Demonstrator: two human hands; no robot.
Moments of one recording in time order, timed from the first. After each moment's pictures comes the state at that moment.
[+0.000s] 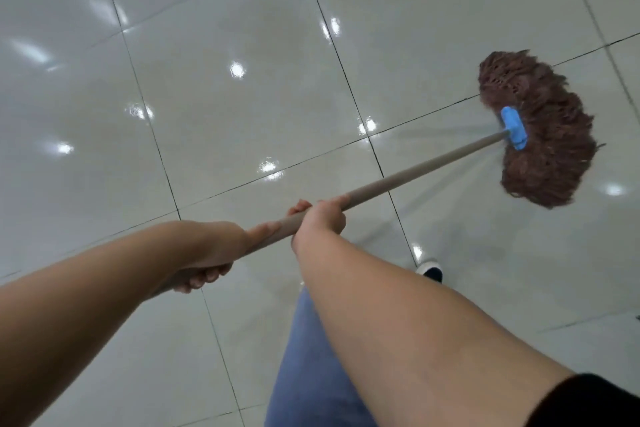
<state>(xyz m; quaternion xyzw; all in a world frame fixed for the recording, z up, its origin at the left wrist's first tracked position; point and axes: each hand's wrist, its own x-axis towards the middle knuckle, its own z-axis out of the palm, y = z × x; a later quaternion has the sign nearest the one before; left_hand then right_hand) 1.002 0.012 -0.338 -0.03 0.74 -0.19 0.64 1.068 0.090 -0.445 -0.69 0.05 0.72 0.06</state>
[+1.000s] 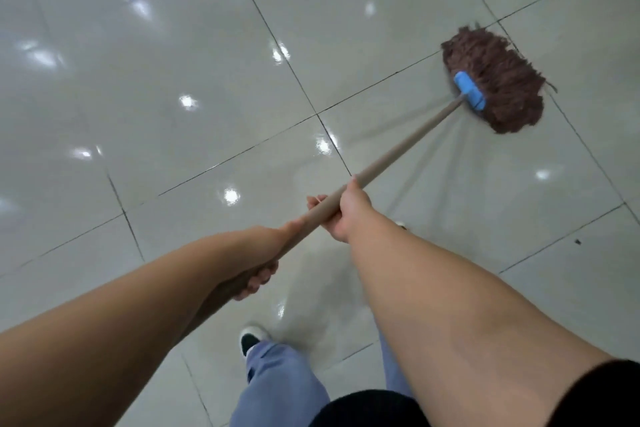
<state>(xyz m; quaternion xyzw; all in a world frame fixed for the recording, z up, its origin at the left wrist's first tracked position) 1.189 -0.028 -0.382 -0.02 0.75 -0.04 0.66 1.256 0.084 -0.474 -0.64 -0.06 0.76 0.01</state>
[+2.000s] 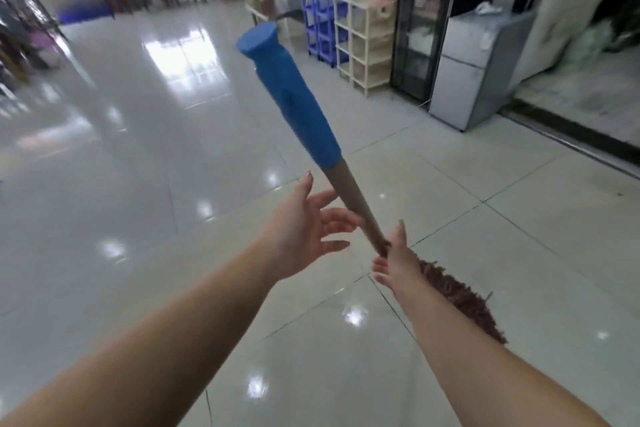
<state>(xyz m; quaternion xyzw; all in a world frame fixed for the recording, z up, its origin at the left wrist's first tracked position) 1.096 -0.119 -0.087 0.19 0.55 0.57 0.58 1.199 -0.009 -0.212 -0.54 -0.46 0.68 0.17</state>
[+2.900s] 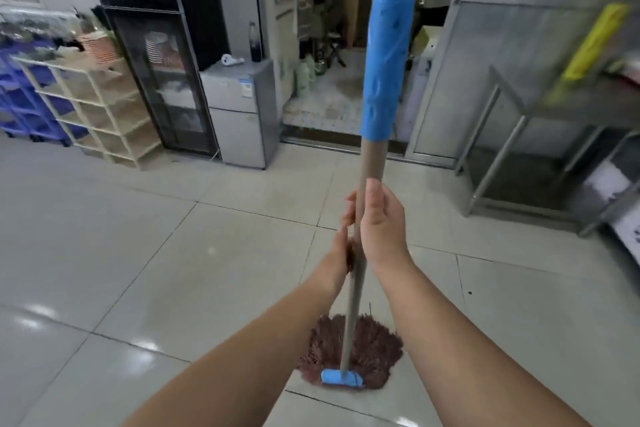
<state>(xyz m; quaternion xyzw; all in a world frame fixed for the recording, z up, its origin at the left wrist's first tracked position) 1.101 0.224 -0.150 0.47 0.46 0.38 0.65 1.160 0.217 -0.090 -0.49 -0.46 0.38 0.64</state>
